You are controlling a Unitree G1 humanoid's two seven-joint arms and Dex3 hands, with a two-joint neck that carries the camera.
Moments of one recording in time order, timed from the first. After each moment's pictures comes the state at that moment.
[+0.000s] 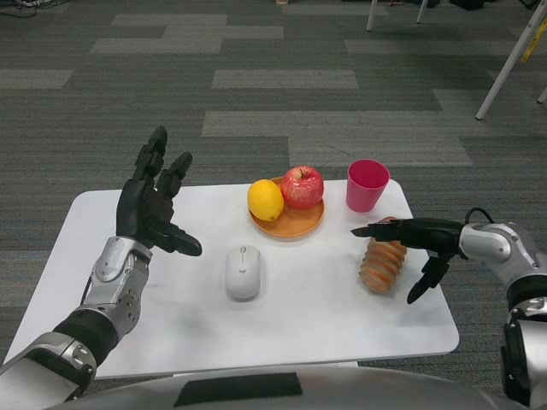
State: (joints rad) left arm -0.43 0.21 -0.43 0.85 -0.73 -0.74 -0.19; right arm -0.38 -0.54 -0.34 0.95 -0.85 -1.00 0.67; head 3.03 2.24
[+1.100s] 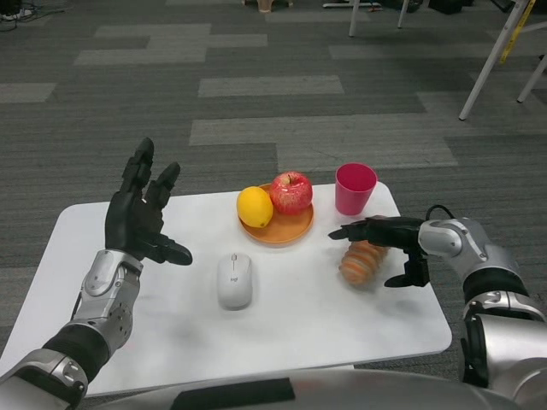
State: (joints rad) left arm -0.44 0.22 -0.45 0.86 -0.77 -0.74 -0.19; right arm -0.40 -0.39 -0.44 0.87 -1.06 -0.87 0.63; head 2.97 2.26
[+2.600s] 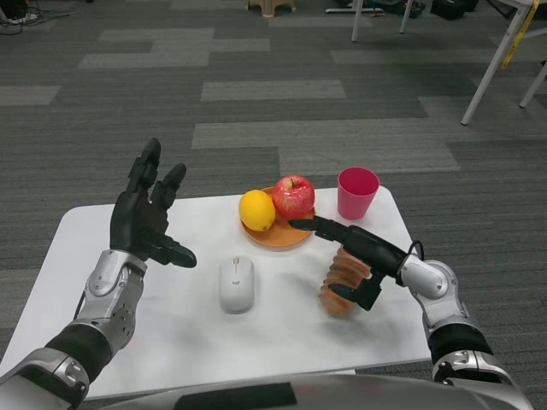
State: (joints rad) left arm -0.45 0.22 -0.47 0.86 -0.77 -0.75 -0.19; right arm -0.20 -0.19 -0.37 0.68 -0.44 -0.90 0.70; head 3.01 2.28
